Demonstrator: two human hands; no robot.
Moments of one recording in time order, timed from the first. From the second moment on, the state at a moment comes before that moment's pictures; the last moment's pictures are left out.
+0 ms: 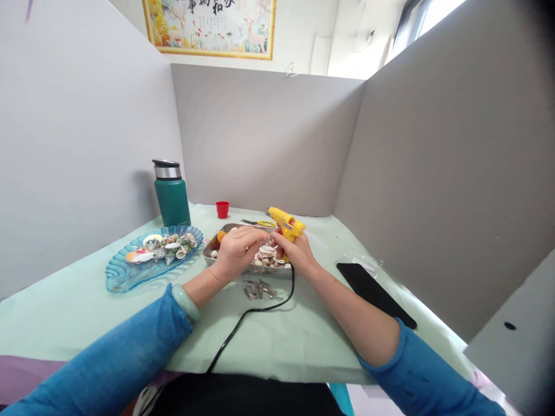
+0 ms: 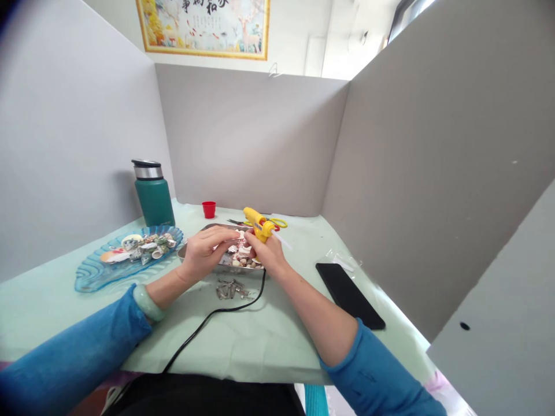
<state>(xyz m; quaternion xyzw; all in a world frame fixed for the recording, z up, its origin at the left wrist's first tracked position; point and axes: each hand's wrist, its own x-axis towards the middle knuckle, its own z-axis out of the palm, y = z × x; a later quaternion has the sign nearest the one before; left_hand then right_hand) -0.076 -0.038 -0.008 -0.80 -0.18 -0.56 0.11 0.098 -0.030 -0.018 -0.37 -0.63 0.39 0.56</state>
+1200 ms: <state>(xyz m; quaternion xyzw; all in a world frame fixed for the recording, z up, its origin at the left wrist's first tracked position) -0.070 -0.031 -0.006 -0.53 -0.28 -0.57 -0.56 0.095 -0.033 -0.016 -0.38 -0.62 0.39 0.57</state>
